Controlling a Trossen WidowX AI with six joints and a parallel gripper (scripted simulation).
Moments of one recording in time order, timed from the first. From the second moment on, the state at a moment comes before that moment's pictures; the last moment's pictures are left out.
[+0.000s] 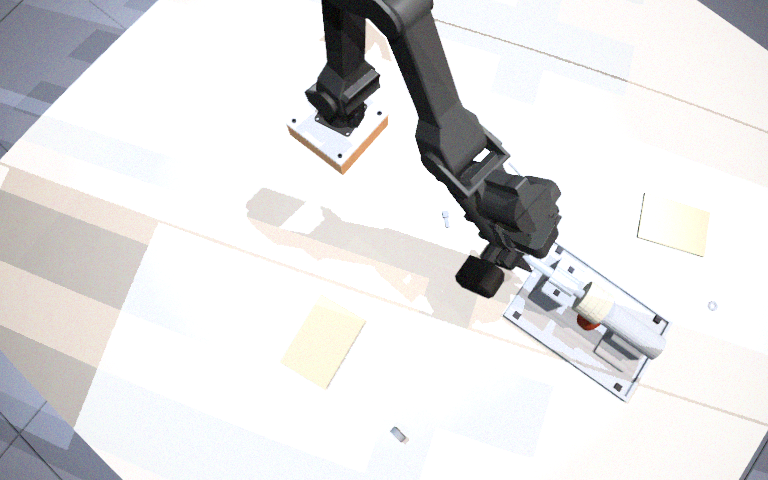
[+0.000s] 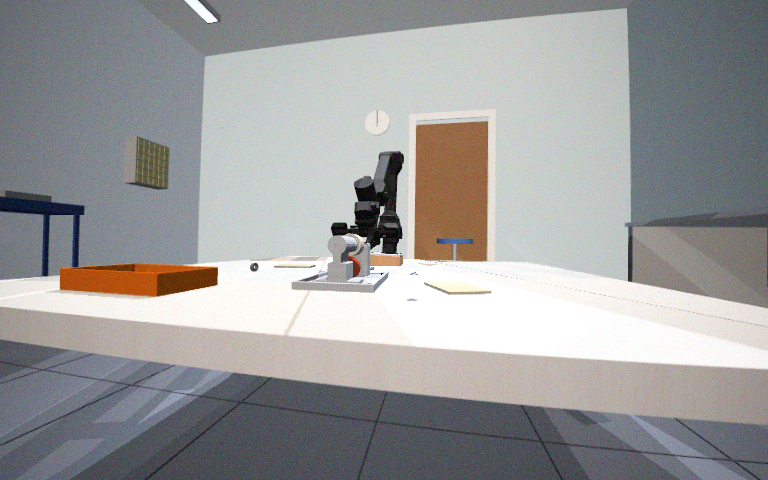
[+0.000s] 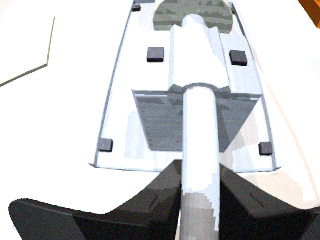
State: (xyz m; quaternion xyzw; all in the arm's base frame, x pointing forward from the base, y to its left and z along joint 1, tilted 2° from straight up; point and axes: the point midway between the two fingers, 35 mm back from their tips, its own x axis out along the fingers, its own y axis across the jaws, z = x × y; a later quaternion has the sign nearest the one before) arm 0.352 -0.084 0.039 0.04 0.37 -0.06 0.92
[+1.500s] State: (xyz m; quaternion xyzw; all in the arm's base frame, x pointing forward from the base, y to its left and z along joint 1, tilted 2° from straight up) arm 0.368 -0.087 0.040 0.04 0.37 -0.06 0.92
